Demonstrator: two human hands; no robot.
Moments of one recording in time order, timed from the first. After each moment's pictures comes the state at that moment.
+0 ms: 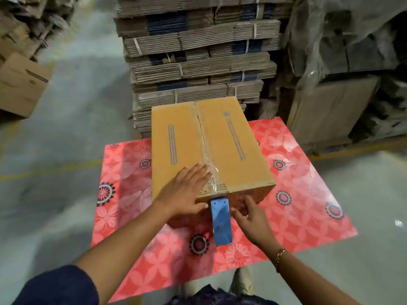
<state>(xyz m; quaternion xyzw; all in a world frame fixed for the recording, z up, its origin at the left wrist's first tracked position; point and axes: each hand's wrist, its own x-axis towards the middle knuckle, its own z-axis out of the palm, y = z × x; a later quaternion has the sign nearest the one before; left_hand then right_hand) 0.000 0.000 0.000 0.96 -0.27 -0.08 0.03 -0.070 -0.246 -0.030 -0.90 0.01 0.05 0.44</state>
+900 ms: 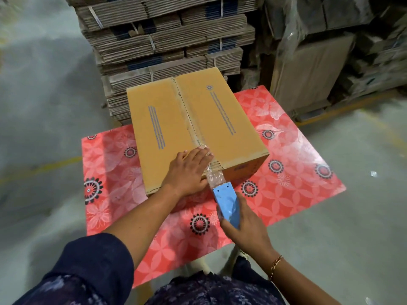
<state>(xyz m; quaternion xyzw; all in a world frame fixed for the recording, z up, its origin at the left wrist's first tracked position) 0.017 -0.026 -0.027 0.95 -0.29 -0.04 -0.05 -0.146 -0.212 -0.032 -0.93 0.09 0.14 0.34</state>
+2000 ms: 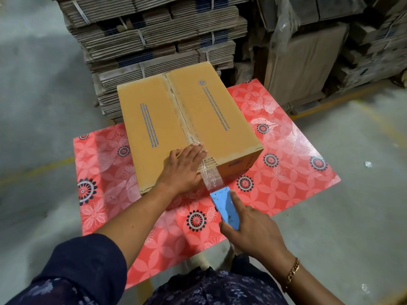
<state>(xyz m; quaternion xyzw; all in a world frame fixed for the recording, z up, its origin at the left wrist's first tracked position) 0.015 -0.027 -0.029 0.96 -0.28 -0.06 -0.02 -0.154 -0.216 0.036 -0.96 0.05 0.21 0.18</state>
